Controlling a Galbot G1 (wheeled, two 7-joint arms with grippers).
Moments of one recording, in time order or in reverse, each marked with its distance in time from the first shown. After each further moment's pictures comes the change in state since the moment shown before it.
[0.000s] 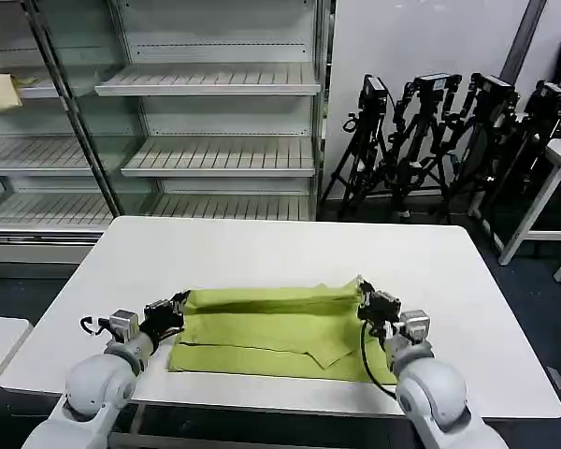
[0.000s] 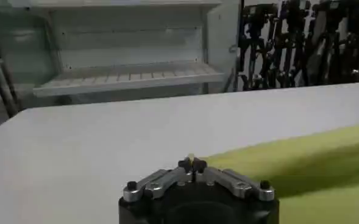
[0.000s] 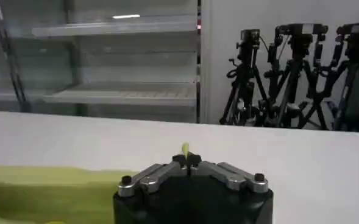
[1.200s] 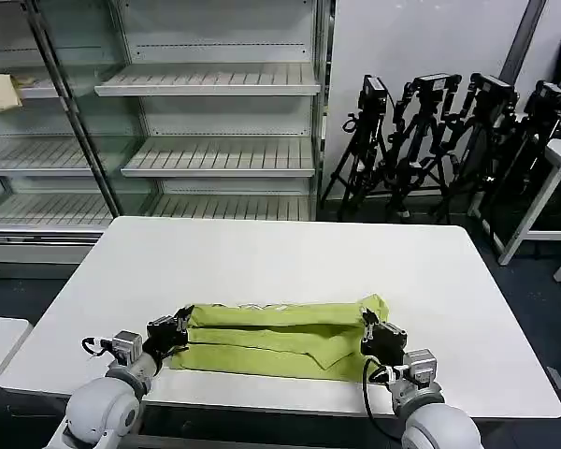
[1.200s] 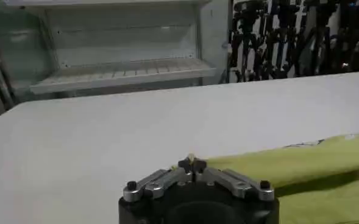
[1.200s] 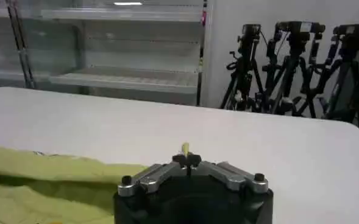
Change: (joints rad) left arm 0.087 -0.017 -0.010 -0.061 0.049 -0.006 -0.013; right arm -0.143 0.004 0.001 0.088 -0.075 -0.010 0.007
